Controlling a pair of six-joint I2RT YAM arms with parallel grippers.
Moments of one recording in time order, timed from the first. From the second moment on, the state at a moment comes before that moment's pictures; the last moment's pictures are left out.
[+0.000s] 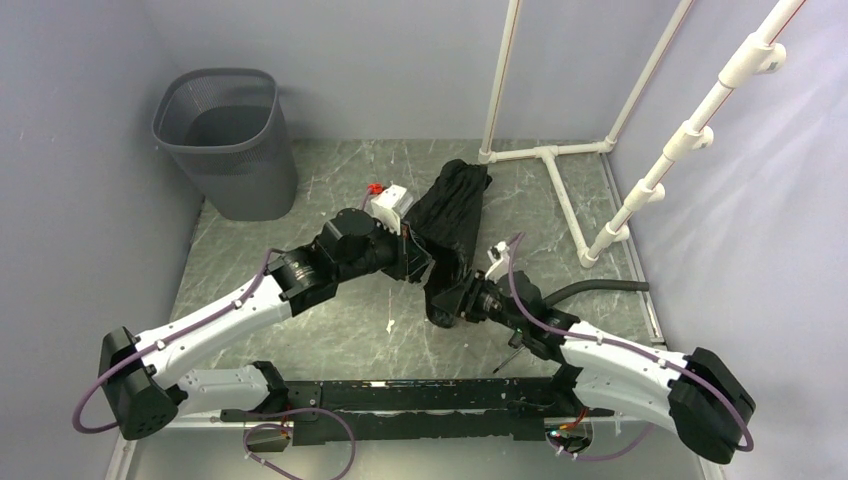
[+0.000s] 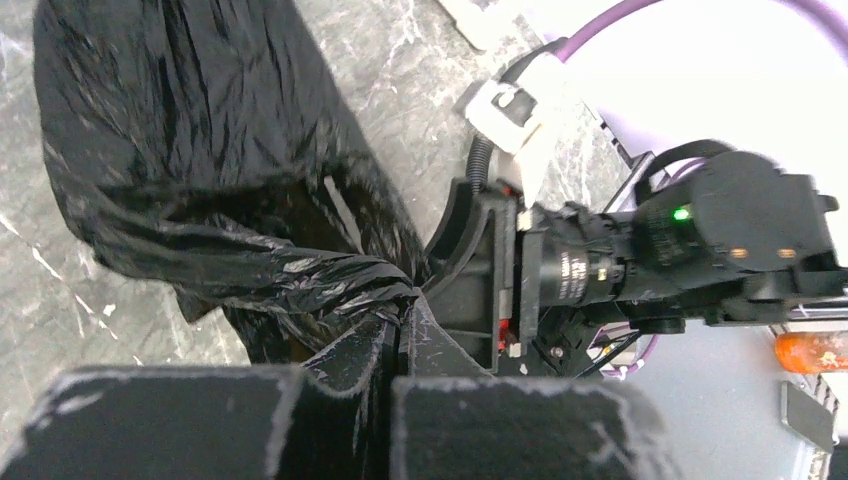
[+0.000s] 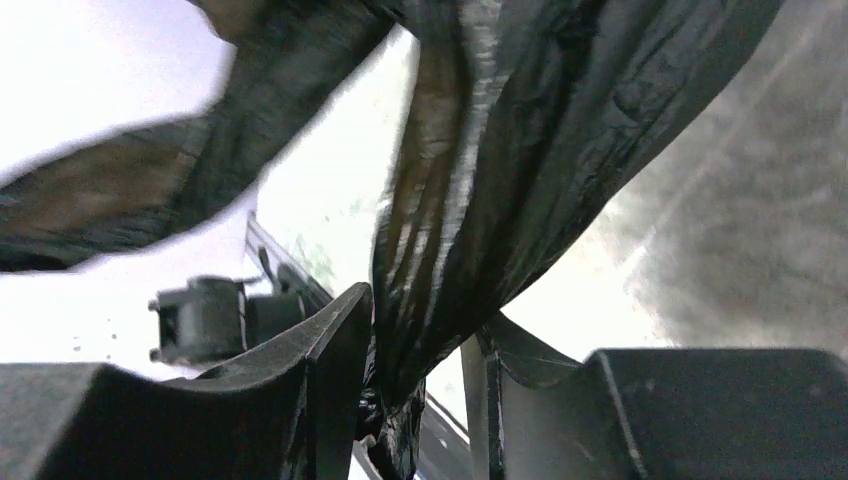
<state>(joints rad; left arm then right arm) -0.90 1.14 1.01 -0.20 0.08 -0.49 0.82 0.94 0.27 0.30 -0.10 1.03</state>
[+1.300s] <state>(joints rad) -0.67 1.12 1.16 -0.18 0.30 -0.76 0.46 1.16 1.16 -0.08 -0.64 0.75</state>
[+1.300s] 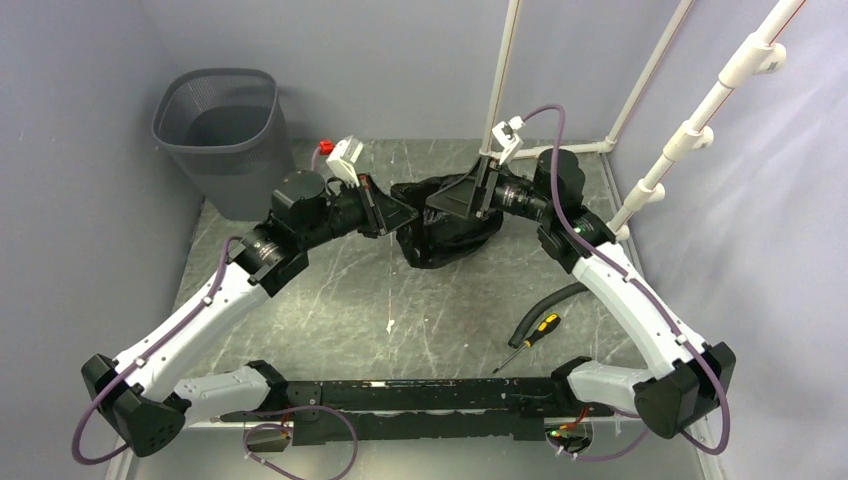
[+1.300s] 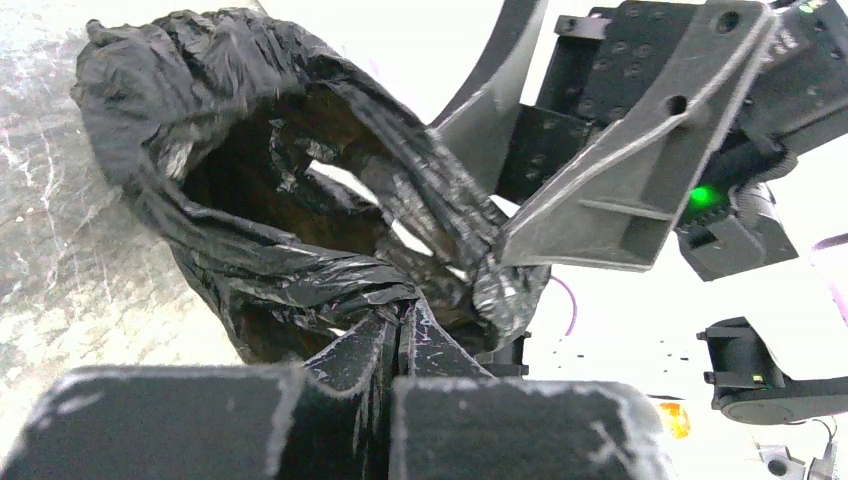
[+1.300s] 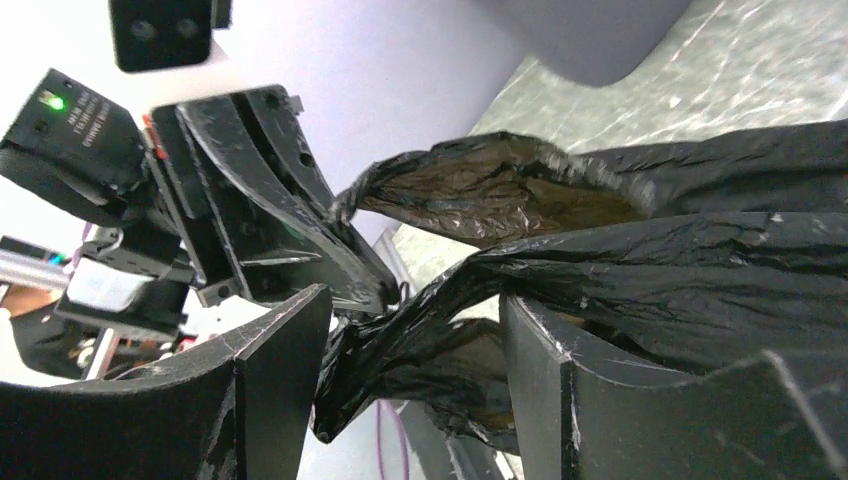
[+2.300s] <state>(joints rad) -0.67 1.02 1.10 -0.20 0.20 -0.74 0.72 1.18 0.99 0.18 -0.57 0.83</state>
